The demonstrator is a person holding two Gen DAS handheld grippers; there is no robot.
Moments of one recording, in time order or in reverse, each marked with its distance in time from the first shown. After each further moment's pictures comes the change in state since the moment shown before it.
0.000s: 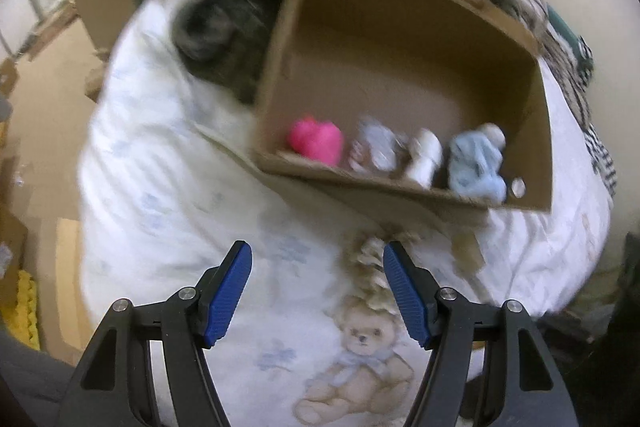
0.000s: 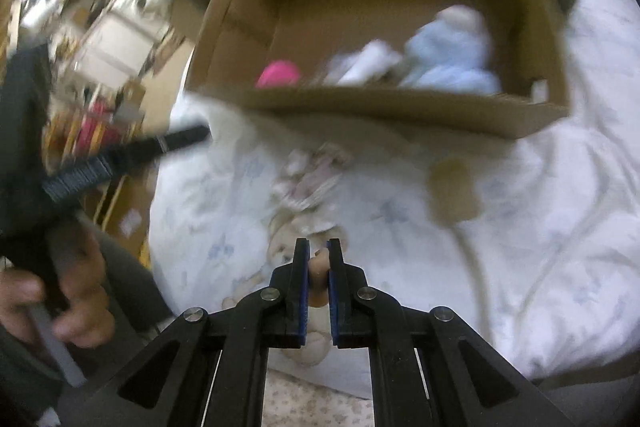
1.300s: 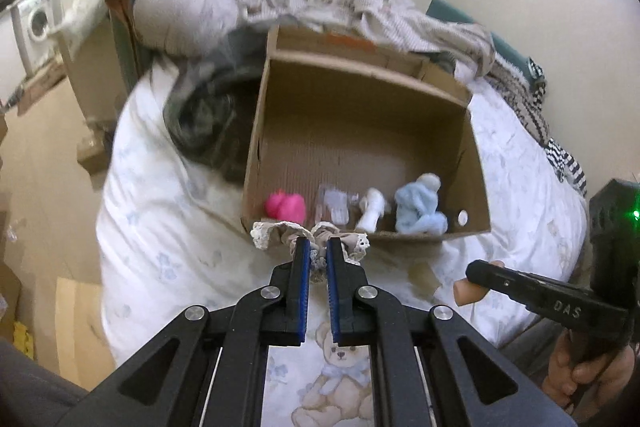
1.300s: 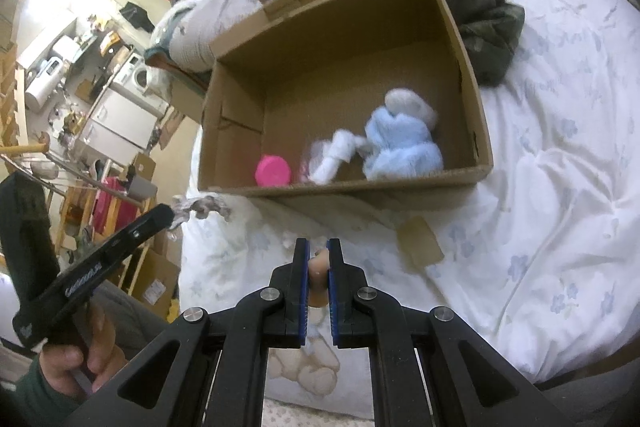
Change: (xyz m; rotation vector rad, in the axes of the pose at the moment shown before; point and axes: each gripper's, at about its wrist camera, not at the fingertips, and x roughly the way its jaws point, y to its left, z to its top) left arm -0.088 -0.007 -0.009 0.110 -0.302 -0.045; right arm -0.052 -0.015 0.010 0.098 -0.194 0.074
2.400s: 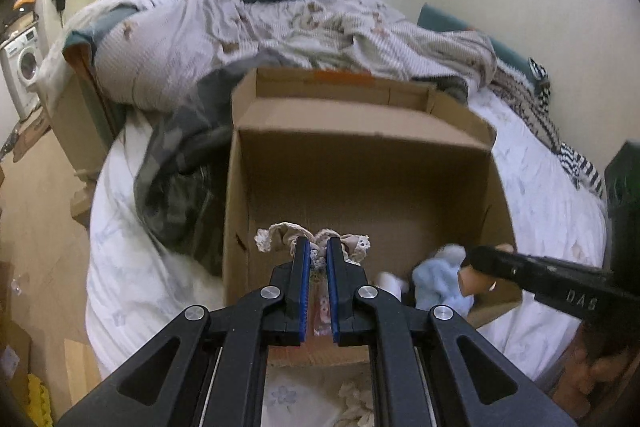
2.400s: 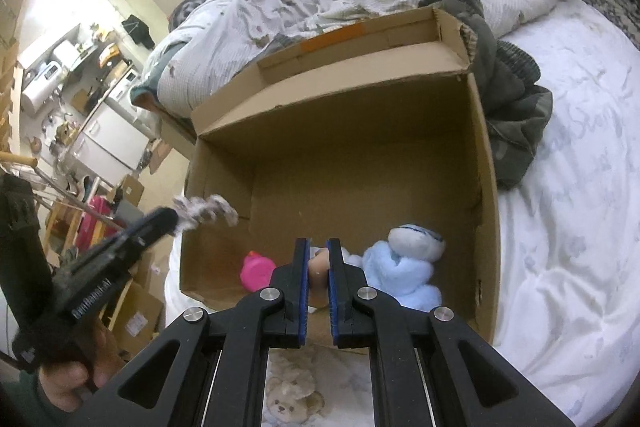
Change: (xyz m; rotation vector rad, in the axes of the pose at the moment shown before) left arm 0.073 -0.010 0.069 0.093 -0.053 0.022; right arm 0.033 0.004 0.084 -0.050 -0.089 -0.062
